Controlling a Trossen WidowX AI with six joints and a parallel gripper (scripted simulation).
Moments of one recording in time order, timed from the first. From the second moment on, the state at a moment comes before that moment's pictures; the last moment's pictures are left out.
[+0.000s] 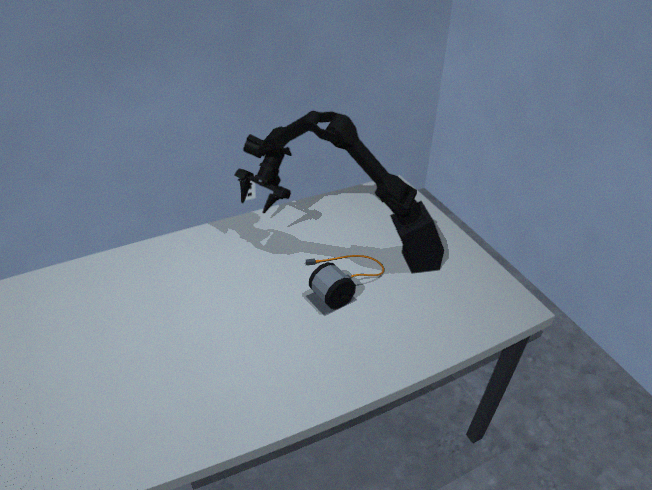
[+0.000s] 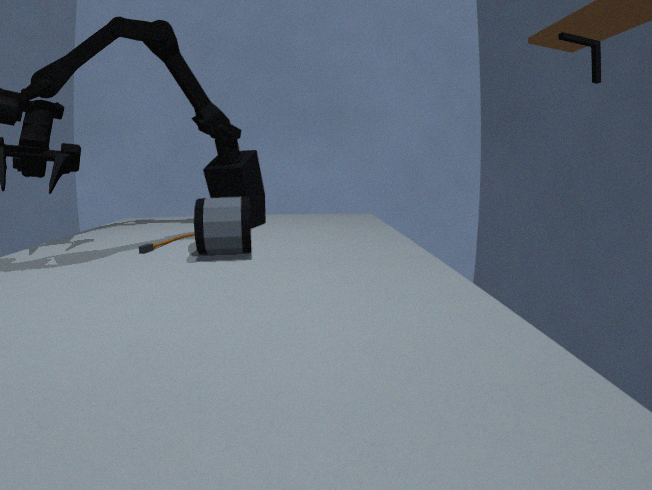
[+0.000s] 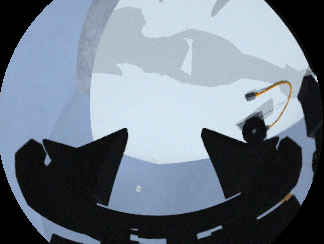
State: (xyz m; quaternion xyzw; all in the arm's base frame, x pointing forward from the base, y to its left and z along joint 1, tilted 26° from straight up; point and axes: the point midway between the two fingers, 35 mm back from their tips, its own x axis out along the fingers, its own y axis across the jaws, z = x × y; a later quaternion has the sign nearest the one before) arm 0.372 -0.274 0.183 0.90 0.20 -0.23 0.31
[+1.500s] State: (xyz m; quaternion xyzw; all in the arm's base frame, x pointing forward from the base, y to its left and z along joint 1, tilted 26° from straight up) arm 0.322 -0.128 0.059 0.29 0.42 -0.14 0.85
